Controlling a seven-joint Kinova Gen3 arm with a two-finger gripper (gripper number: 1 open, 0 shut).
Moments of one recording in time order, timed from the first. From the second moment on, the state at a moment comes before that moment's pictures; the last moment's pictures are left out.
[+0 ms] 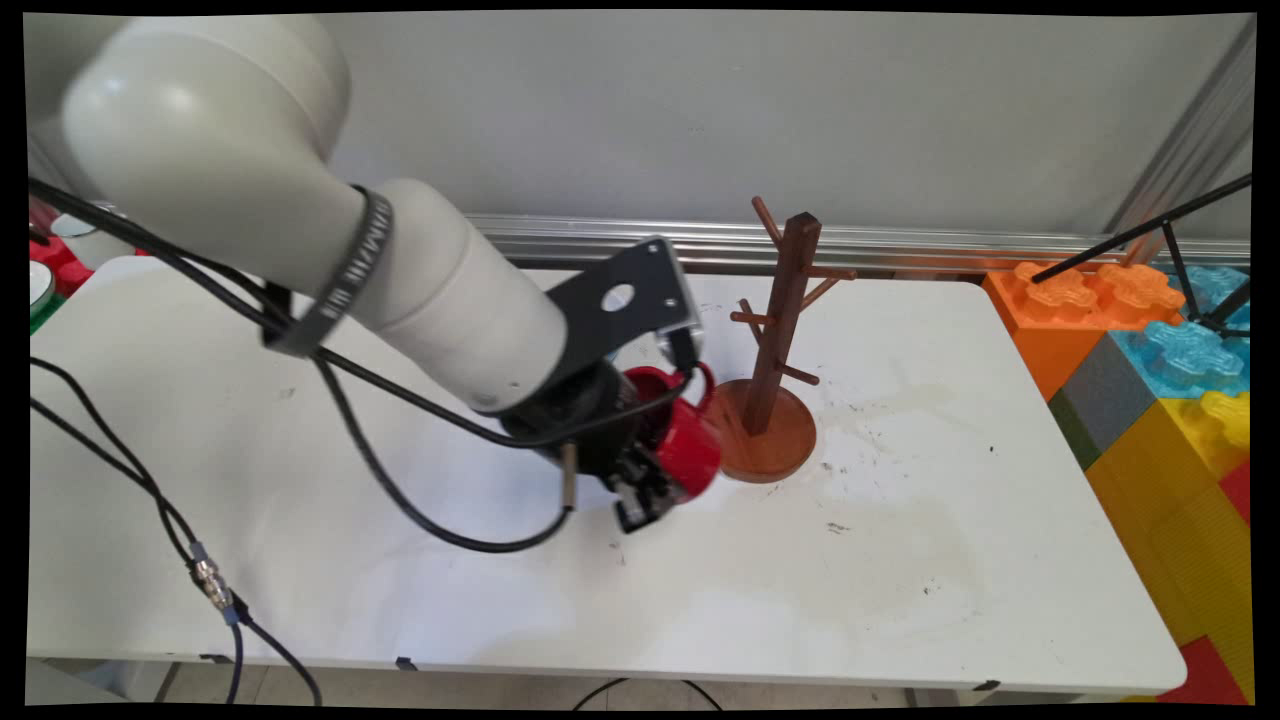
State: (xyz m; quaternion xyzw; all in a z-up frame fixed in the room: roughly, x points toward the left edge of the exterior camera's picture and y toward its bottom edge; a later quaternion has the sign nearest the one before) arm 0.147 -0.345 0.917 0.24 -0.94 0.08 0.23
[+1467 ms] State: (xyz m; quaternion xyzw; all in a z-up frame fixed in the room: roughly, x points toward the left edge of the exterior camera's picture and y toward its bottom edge) arm 0.240 -0.337 0.874 0.08 -0.99 0.06 0.06
